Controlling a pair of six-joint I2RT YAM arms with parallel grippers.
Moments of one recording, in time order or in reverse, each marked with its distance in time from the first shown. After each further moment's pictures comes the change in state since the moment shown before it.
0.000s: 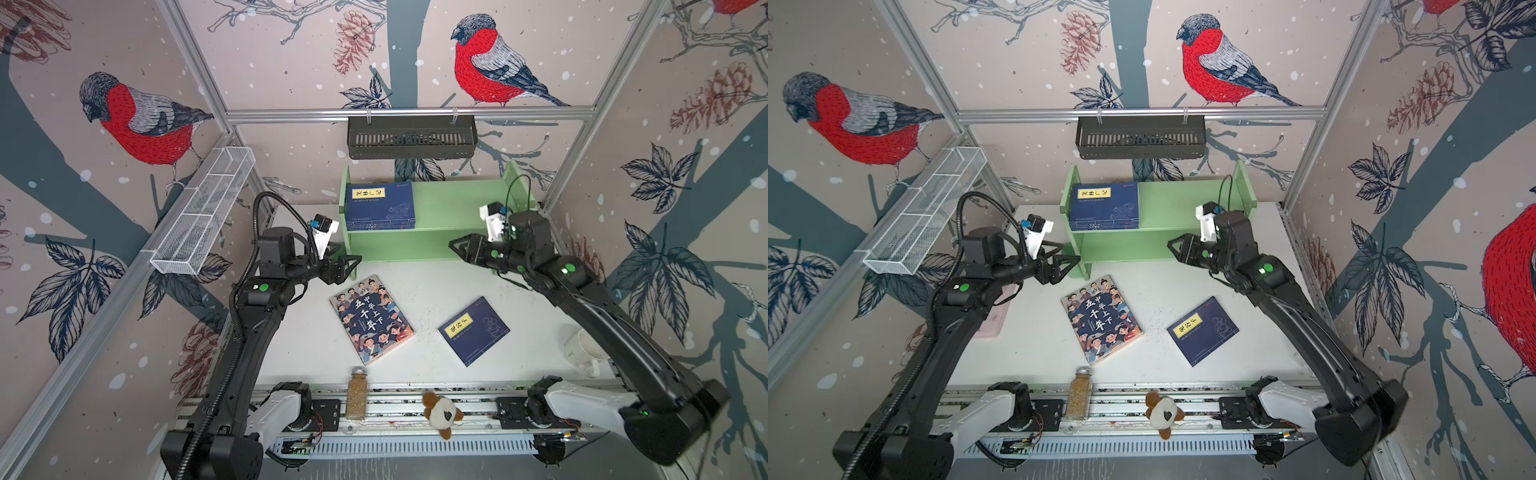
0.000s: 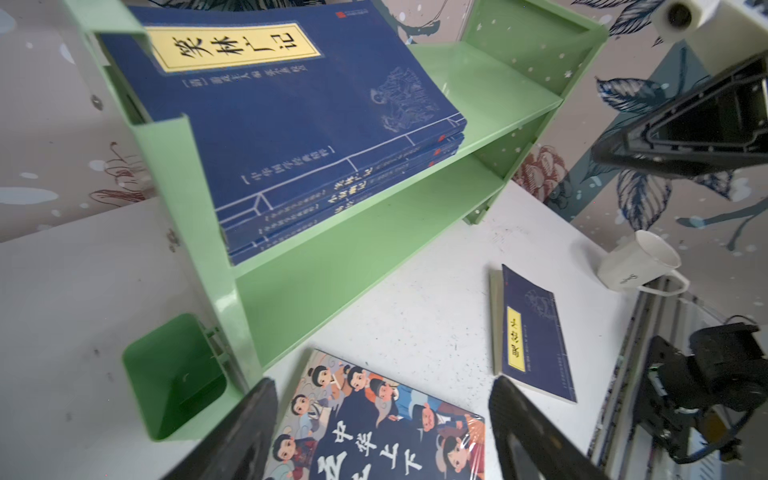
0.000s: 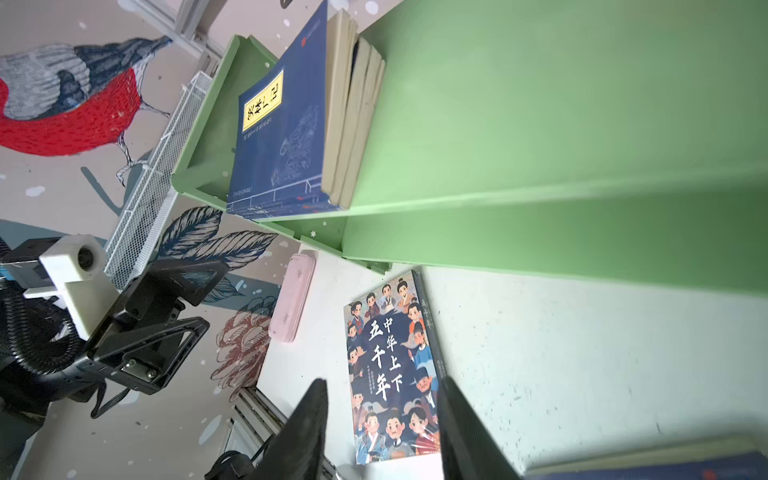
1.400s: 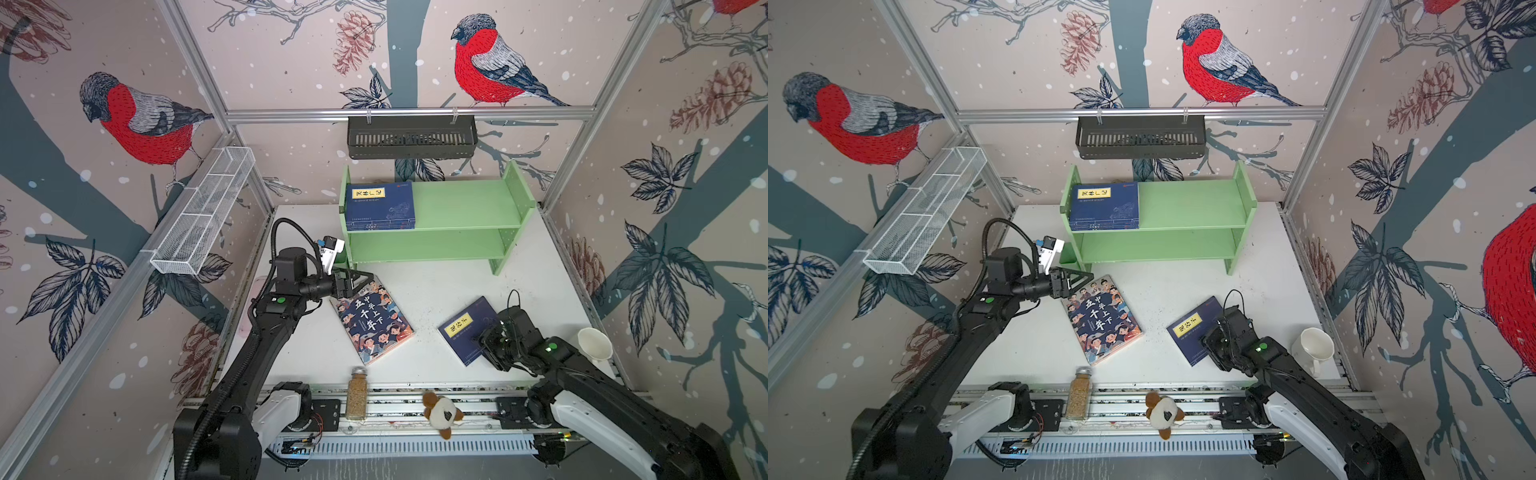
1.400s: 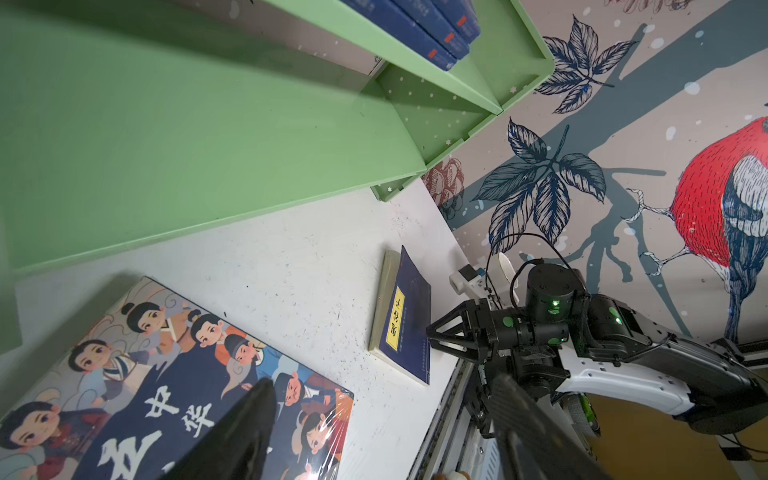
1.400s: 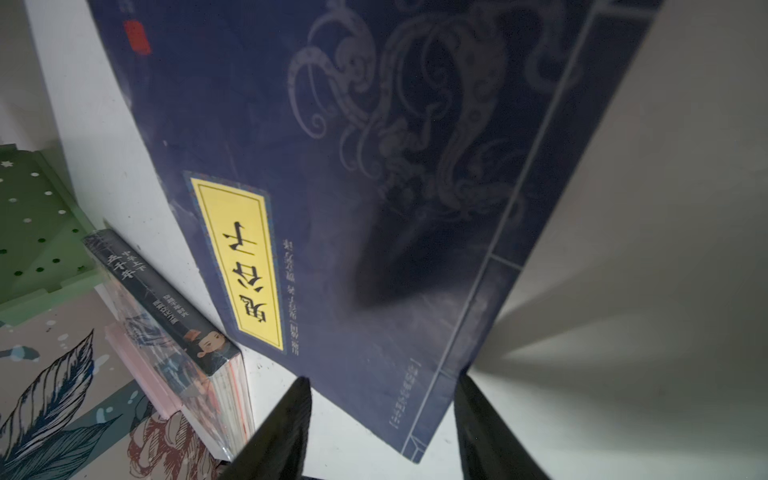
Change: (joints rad) left arm -0.023 0.023 -0.282 0.281 0.215 -0.456; right arm 0.033 -0.343 -0.880 0.043 0.078 0.677
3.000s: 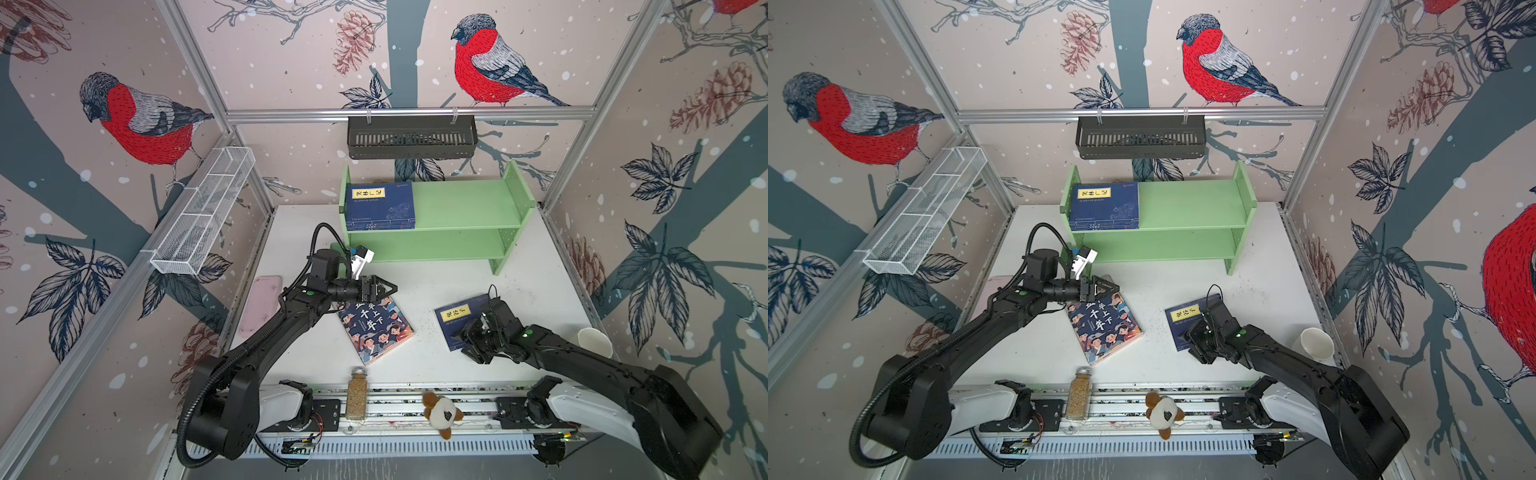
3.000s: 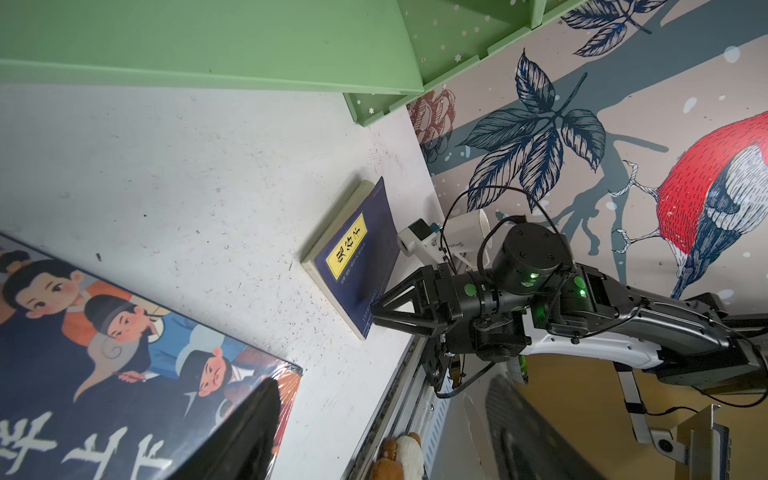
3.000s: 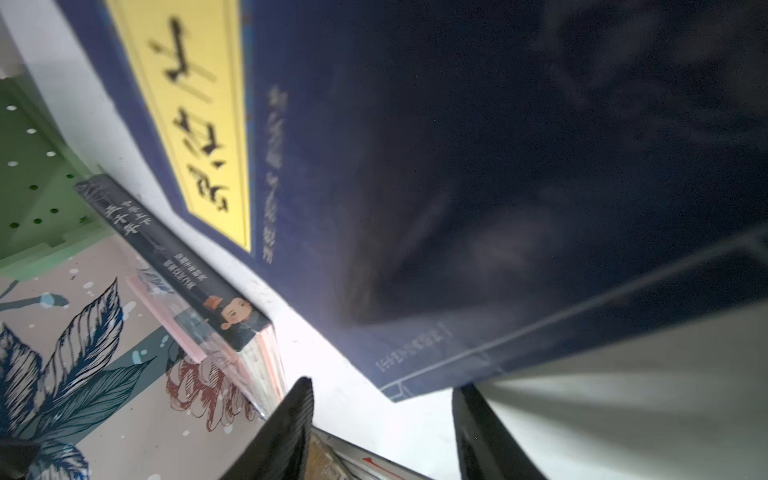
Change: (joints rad) left arm -0.233 0.193 -0.014 0.087 -0.029 -0.153; right arm 0.091 0.339 0.077 0.295 -0.141 0.071
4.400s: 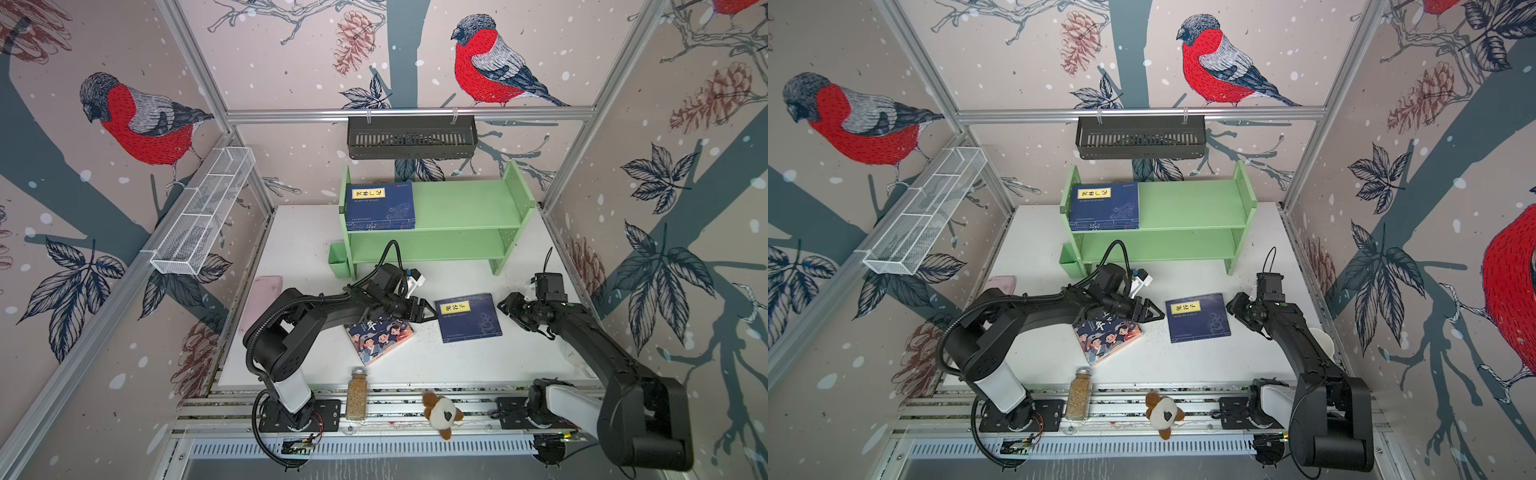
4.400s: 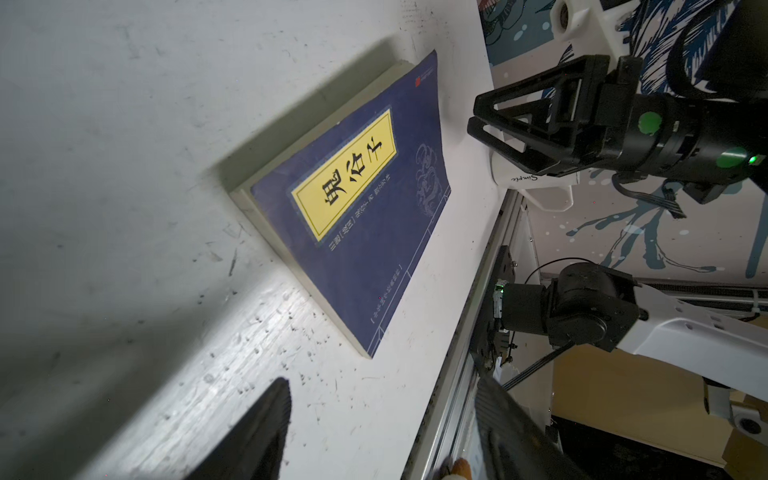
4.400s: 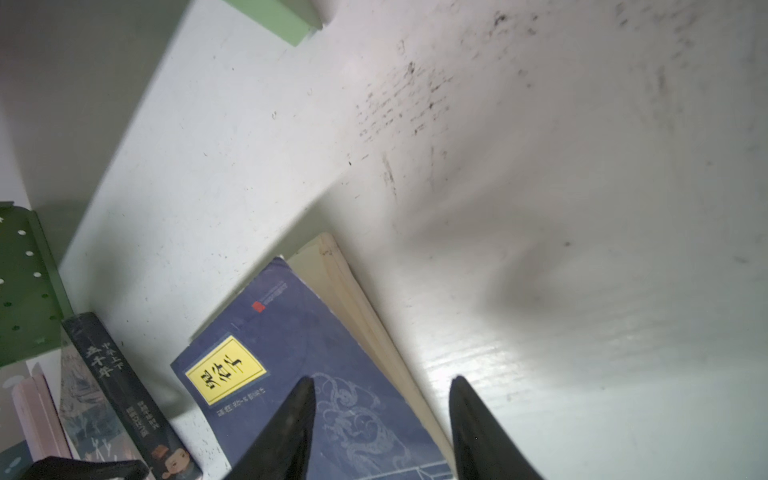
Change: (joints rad) left arm -0.385 0.473 0.109 0.232 -0.200 -0.067; right arm -0.692 0.040 0.165 -0.249 0.016 -0.871
